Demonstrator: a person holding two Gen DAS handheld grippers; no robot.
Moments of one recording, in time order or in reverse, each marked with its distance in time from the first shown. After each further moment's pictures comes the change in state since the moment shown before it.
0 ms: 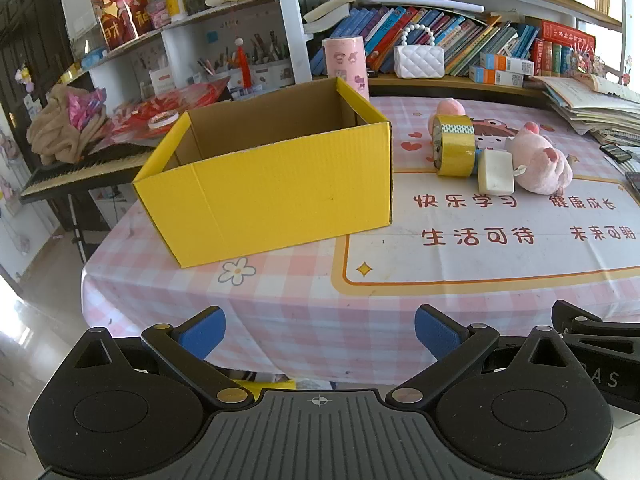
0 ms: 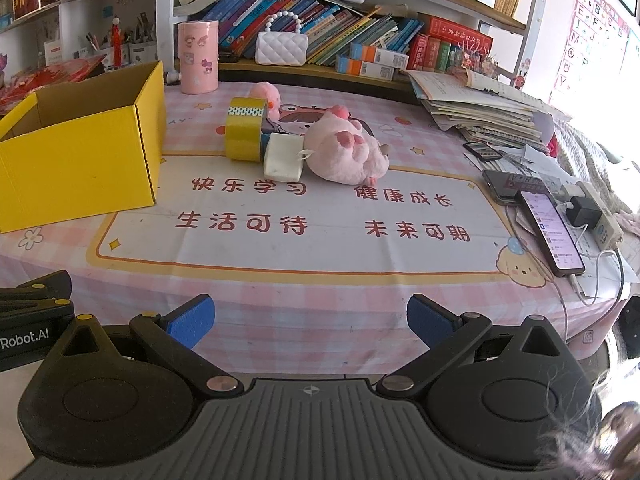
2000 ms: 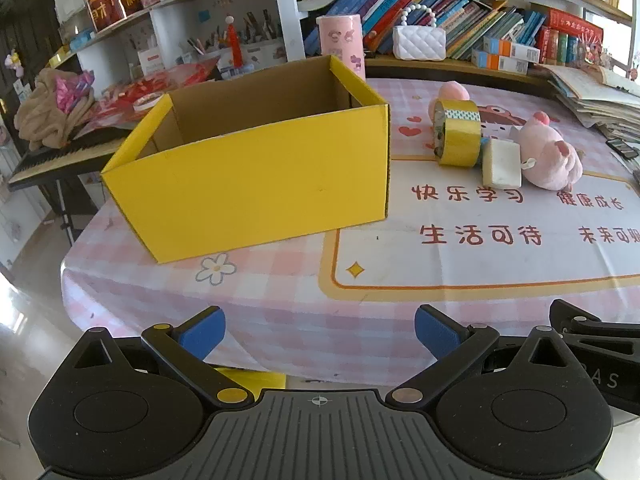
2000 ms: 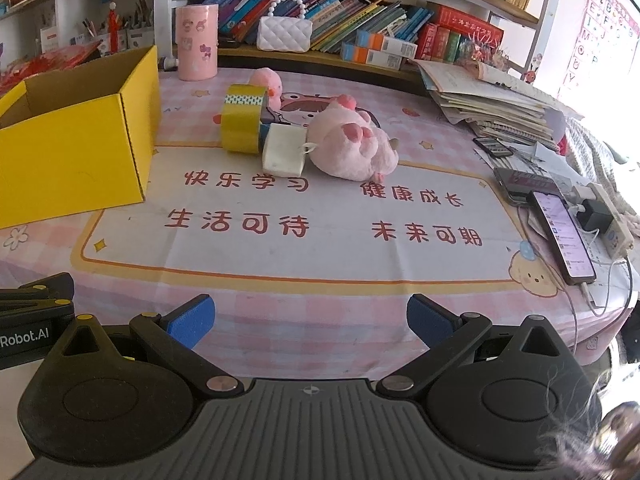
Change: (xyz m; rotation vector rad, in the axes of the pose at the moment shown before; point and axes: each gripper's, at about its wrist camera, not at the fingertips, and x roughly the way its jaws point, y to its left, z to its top) left arm 0.029 -0.006 0.014 -0.020 0.065 -0.017; right arm 0.028 -0.002 0.012 -0.021 0.038 0.007
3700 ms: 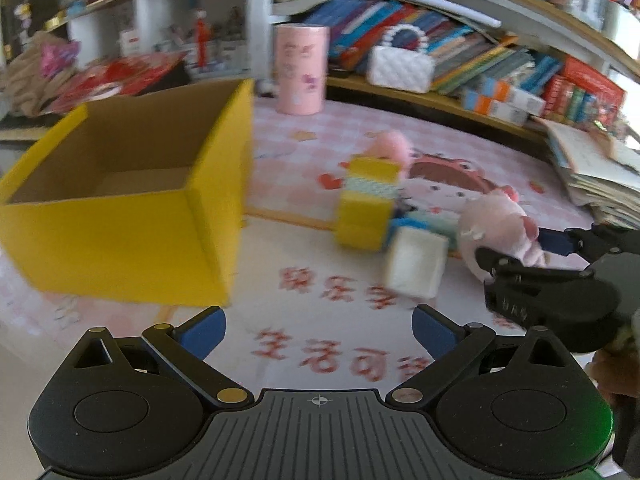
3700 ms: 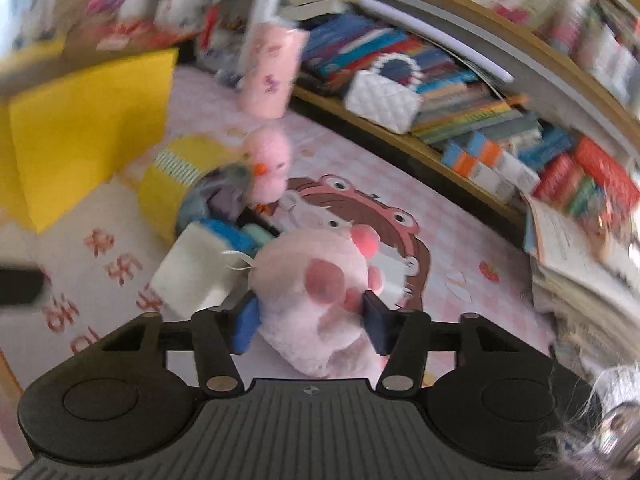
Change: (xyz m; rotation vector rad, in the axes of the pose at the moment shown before) left arm 0.051 -0.111 0.082 -0.191 -0.011 -0.074; right arm 0.151 -0.091 0.124 -0.431 -0.195 0.291
